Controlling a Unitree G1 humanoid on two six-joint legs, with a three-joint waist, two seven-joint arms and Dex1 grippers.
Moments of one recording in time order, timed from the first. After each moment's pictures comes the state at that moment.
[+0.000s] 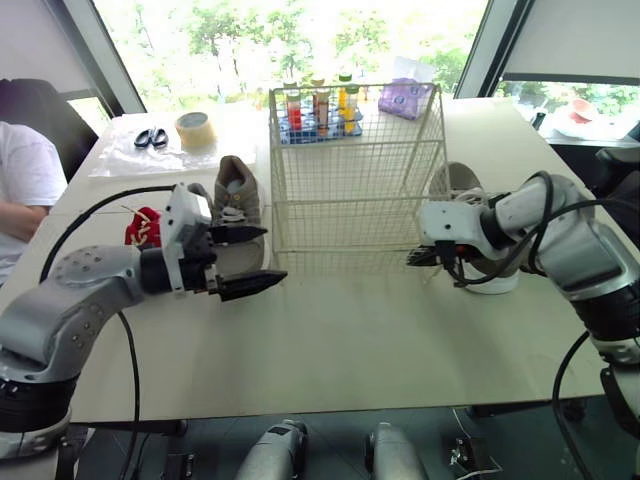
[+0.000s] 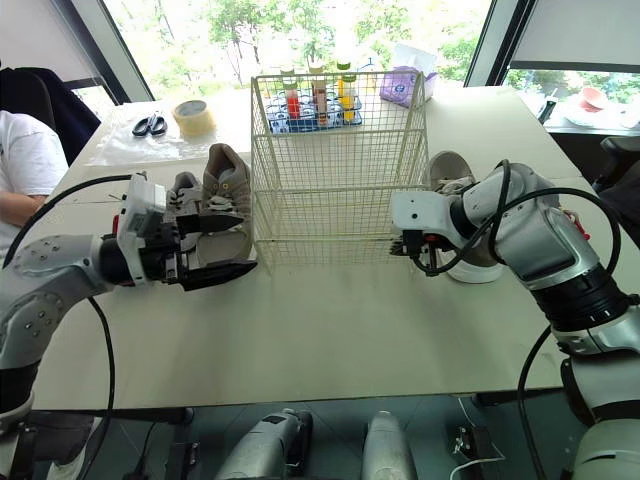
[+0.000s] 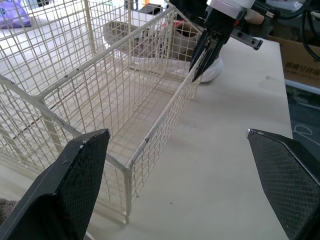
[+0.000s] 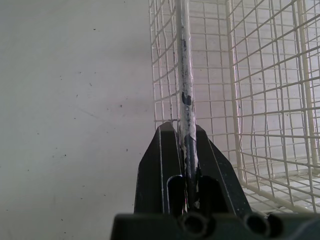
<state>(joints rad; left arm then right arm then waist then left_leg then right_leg) -0.37 0.81 0.15 -0.42 -0.79 0.72 -0.91 -0.83 -0.94 0.34 -0.08 -0.05 0.53 1.40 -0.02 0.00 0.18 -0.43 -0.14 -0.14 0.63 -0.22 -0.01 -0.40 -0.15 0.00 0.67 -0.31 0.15</state>
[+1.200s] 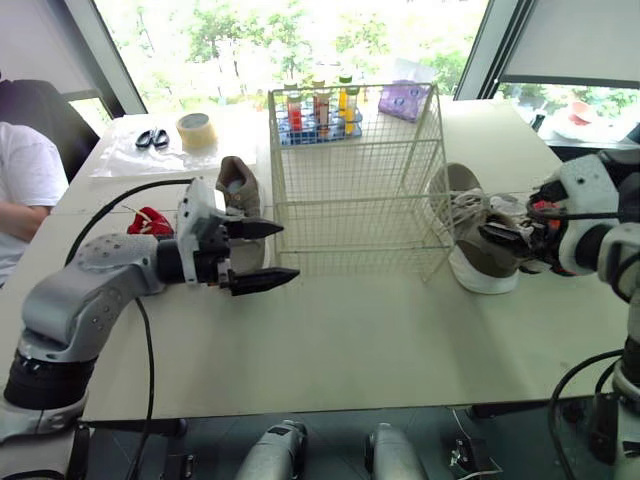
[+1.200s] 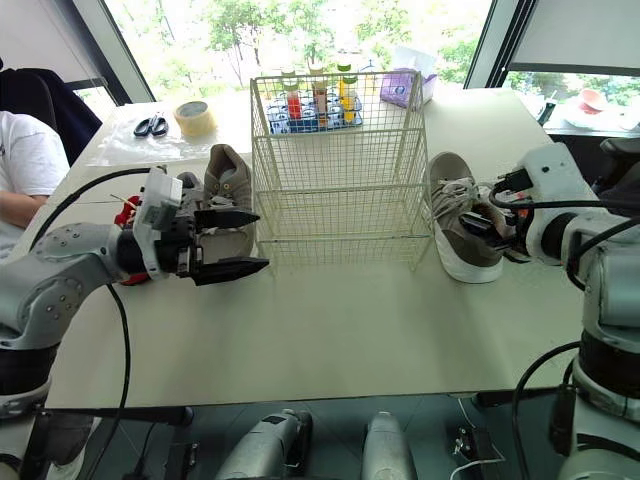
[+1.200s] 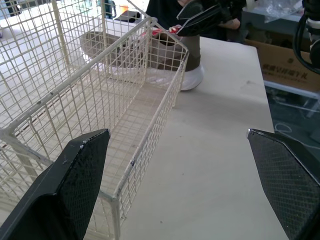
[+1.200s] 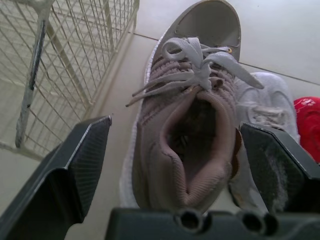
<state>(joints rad) -0.48 0.78 0.06 -0.33 -0.77 0.69 -1.00 -0.55 -0.72 -0.39 -0.50 0.12 1.53 0.67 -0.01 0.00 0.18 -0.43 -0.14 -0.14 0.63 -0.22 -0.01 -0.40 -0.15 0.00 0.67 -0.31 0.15</state>
